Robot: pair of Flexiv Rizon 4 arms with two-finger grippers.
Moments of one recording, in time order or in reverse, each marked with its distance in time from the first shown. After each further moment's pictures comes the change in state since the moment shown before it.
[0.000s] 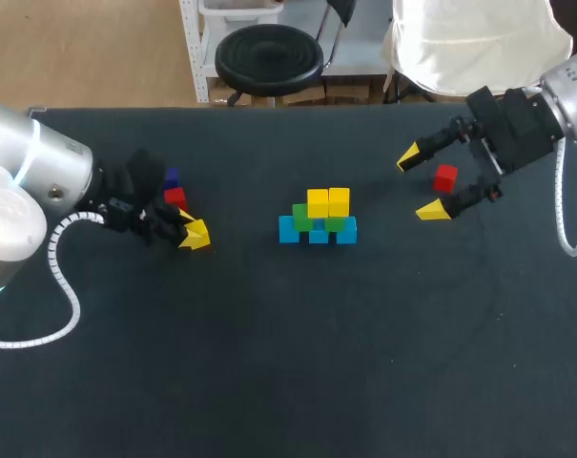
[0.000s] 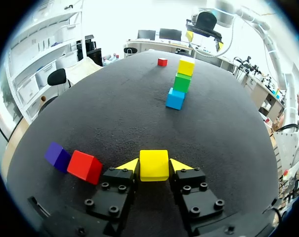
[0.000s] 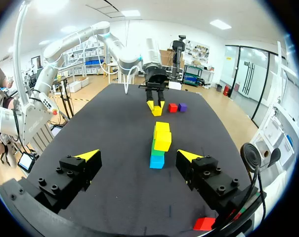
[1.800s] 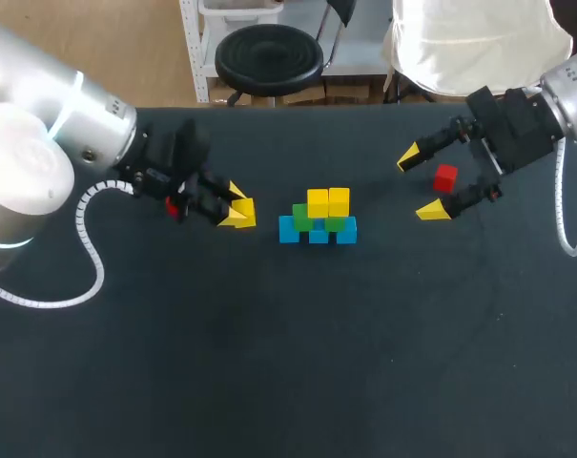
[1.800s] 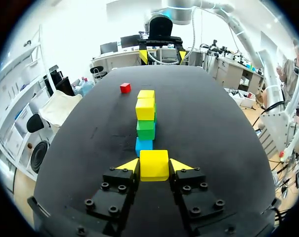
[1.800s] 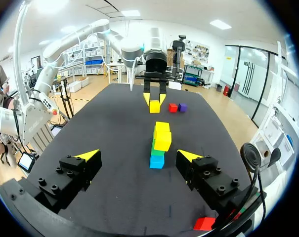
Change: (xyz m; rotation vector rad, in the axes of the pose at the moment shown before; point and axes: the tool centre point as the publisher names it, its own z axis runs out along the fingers) left arm -0.089 -0.041 0.003 0.137 -0.039 0.306; right arm 0.000 0.000 0.000 0.000 0.000 0.000
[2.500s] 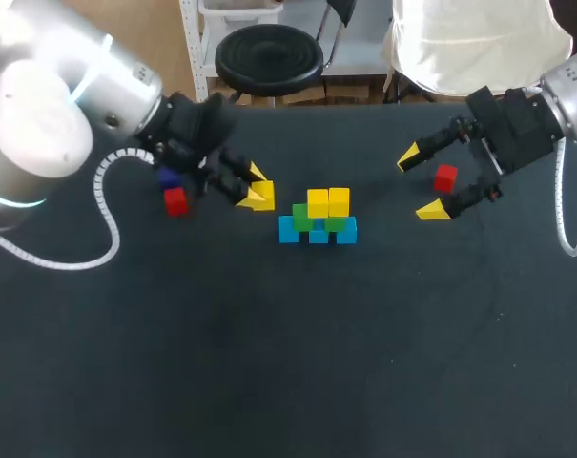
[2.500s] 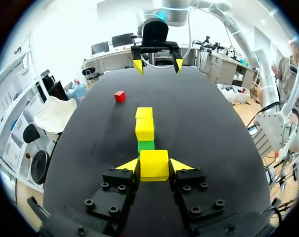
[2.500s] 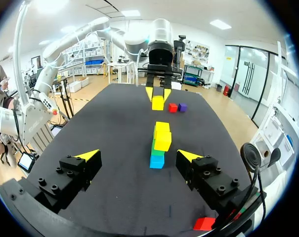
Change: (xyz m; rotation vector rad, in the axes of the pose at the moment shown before) left arm -0.042 0.007 0.002 0.063 0.039 0.048; right arm 0.000 0.000 0.000 0.000 0.000 0.000
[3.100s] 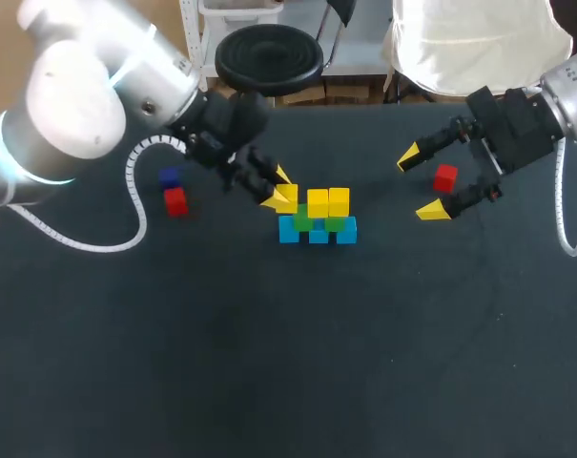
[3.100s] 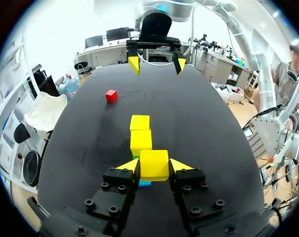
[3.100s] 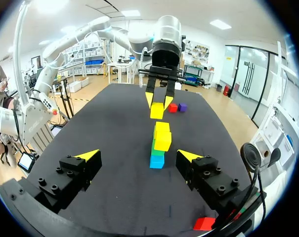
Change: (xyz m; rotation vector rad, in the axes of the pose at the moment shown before) left arm -0.020 0.000 0.025 0.080 0.039 -0.013; right arm 0.000 0.000 0.000 0.000 0.000 0.000
